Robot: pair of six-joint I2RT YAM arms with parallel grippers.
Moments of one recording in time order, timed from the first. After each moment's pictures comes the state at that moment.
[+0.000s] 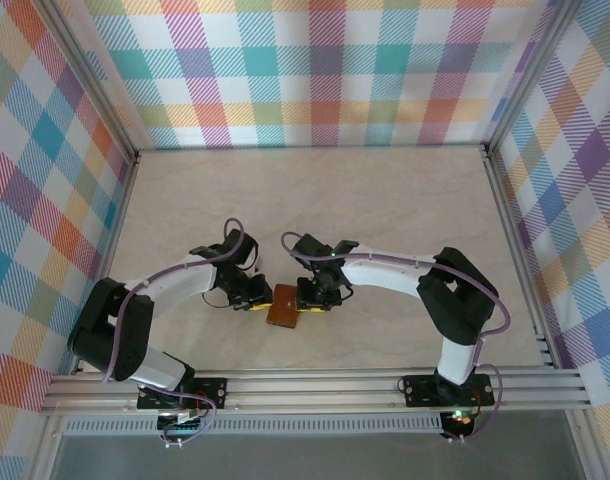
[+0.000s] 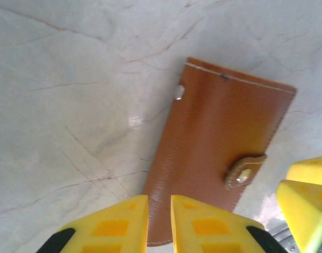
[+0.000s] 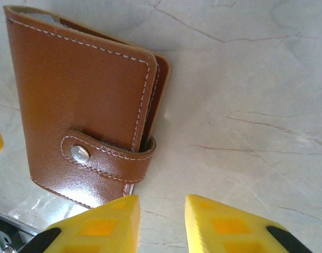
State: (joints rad) left arm -0.46 1.46 0.78 -0.63 0.41 -0.64; right arm 0.93 1.80 1.19 -0.69 -0.25 0.84
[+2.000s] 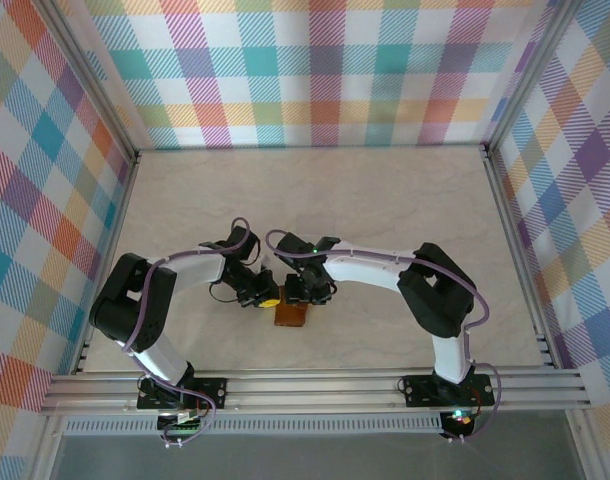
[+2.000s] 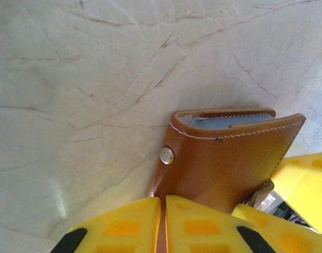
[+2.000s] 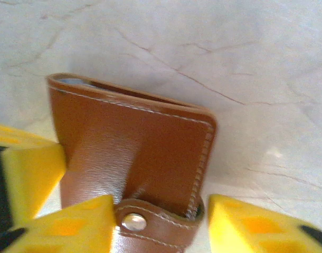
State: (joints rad) left arm -0.42 1.66 0.81 -0.52 0.58 -0.61; right arm 0.96 1.92 1.33 -0.76 -0.11 0.87
